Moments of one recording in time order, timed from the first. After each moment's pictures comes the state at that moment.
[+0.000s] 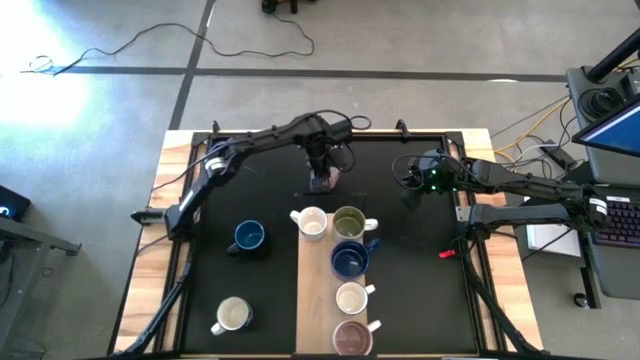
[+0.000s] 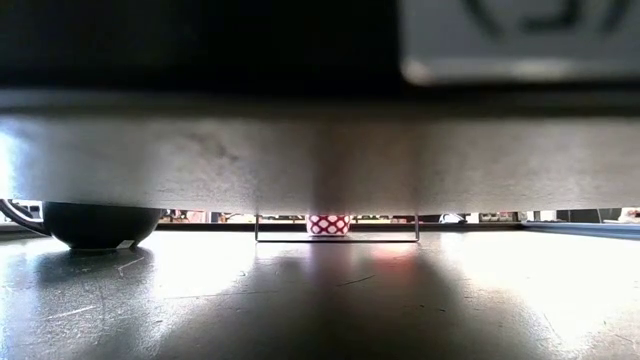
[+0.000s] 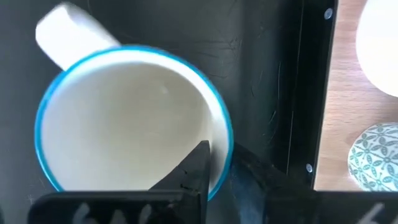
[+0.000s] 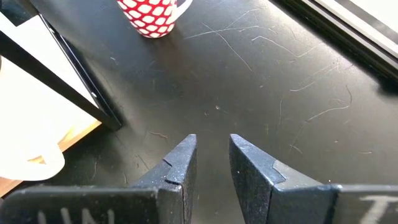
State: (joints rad) left arm 0.39 2.28 2.18 -1.33 0.15 0.36; right arm -0.36 0.89 0.70 -0.65 0.09 0.28
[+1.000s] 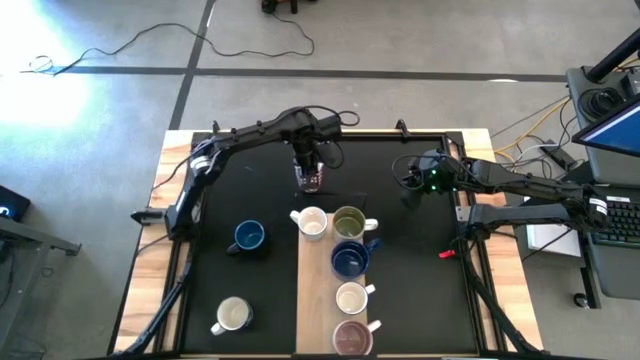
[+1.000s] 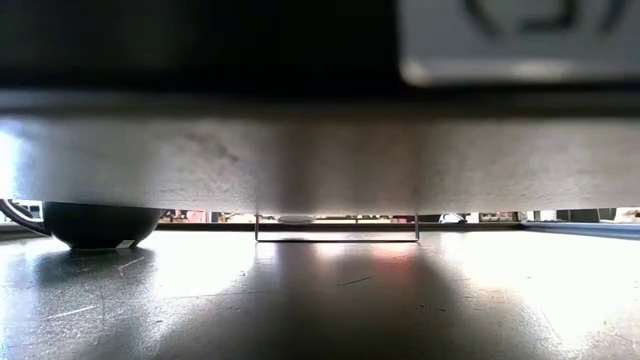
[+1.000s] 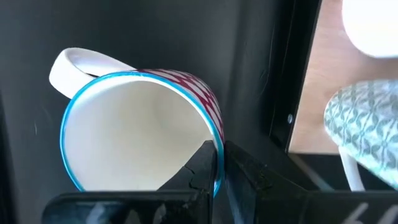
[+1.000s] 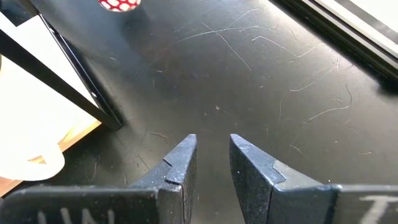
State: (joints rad) left arm 0.40 2.15 2.09 -1.43 0.12 0.29; right arm -0.36 0.89 0.70 -0.65 0.09 0.28
